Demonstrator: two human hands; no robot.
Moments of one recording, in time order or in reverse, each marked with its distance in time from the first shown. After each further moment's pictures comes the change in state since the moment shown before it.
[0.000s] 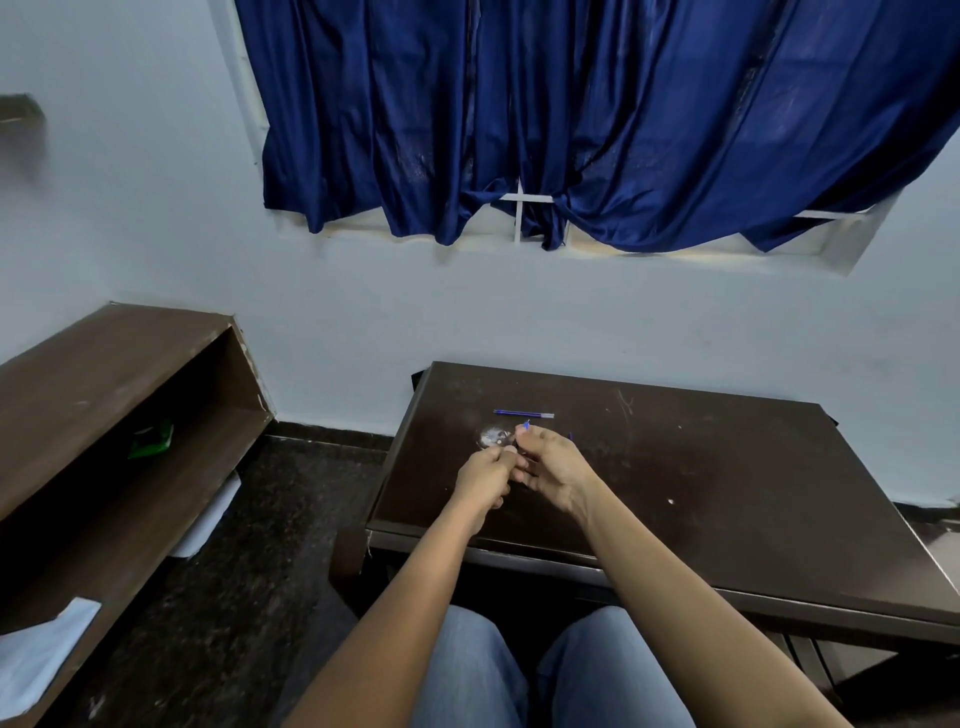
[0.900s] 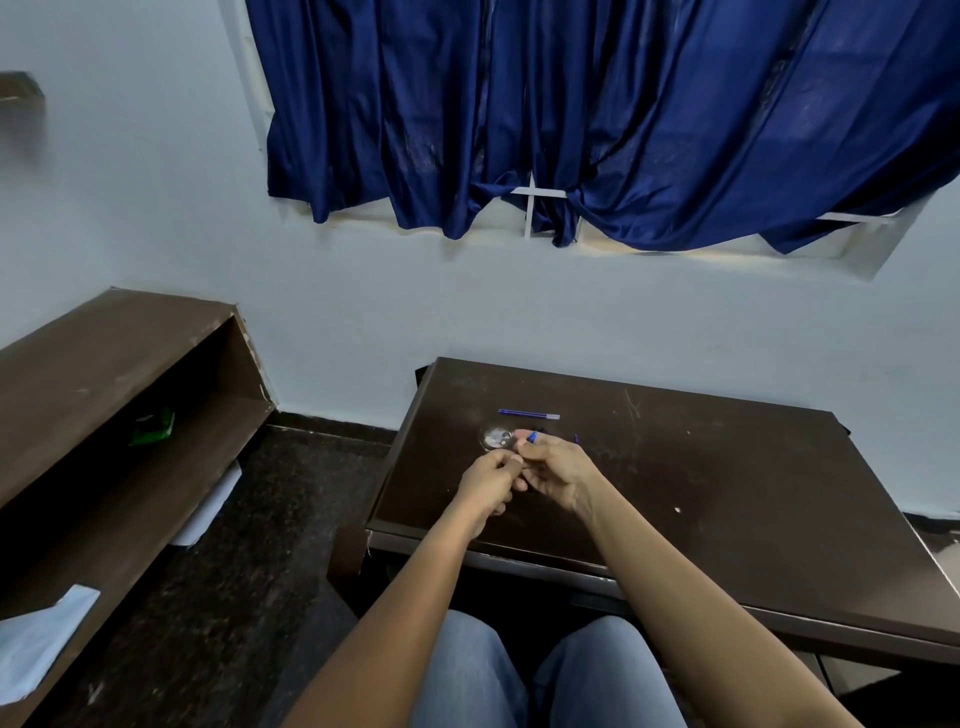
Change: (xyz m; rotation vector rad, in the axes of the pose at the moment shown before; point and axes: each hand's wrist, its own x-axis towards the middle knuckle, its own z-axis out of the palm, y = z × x) left_hand 0.017 -0.004 -0.005 0.034 -0.040 -0.060; right_hand 0.020 -0.005 -0.002 0.003 0.066 0.096
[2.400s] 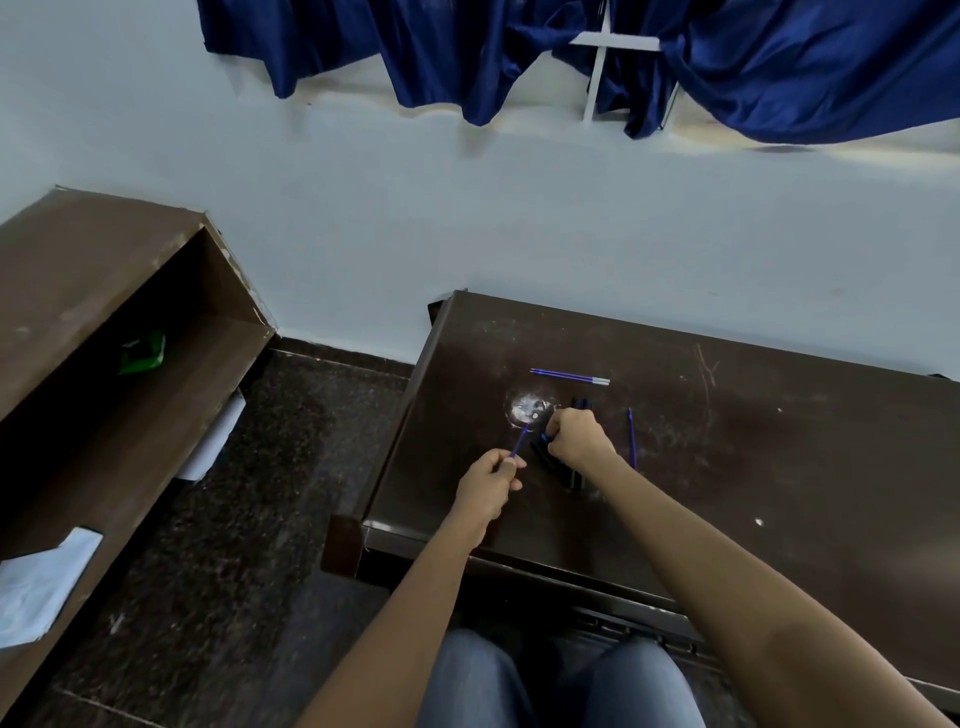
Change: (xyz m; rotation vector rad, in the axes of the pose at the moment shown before) left_hand 0.118 -0.069 -0.021 0.006 0.057 -0.242; right_hand 0.191 0.033 -0.034 -1.421 0.119 -0.017
